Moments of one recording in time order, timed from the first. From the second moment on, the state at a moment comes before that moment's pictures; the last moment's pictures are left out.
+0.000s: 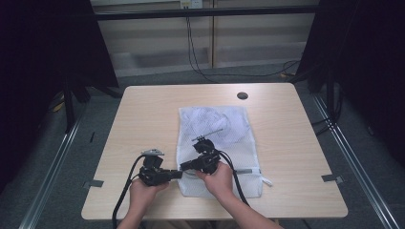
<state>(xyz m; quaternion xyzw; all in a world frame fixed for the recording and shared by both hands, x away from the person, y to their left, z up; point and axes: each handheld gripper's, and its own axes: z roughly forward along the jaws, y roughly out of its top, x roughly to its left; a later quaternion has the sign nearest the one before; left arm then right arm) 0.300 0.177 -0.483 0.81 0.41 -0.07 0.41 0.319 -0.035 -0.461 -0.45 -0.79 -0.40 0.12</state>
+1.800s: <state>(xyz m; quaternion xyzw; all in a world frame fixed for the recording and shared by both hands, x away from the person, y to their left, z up) 0.299 0.177 -0.479 0.80 0.42 -0.07 0.42 0.319 -0.086 -0.463 -0.48 -0.78 -0.39 0.10</state>
